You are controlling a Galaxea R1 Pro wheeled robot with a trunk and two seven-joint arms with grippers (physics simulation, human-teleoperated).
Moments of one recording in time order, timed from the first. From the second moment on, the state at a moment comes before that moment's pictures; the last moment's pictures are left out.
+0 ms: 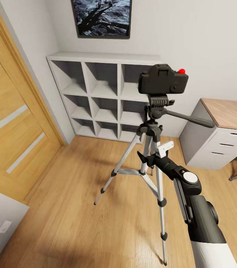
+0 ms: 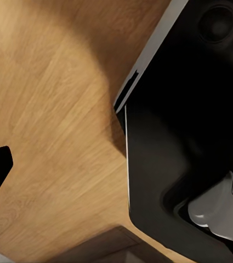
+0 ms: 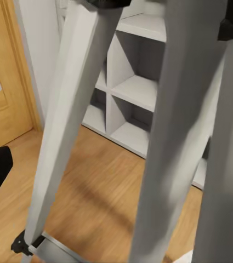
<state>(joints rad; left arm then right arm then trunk) -0.26 0.05 -0.43 0.00 0.94 0.05 0.14 -0.56 0.06 -0.02 -1.57 0.22 0.33 0.51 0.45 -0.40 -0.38</state>
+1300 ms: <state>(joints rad) -0.26 0.05 -0.43 0.00 0.94 0.05 0.14 -0.56 0.04 -0.02 -1.57 0.22 0.33 0.51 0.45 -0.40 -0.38</state>
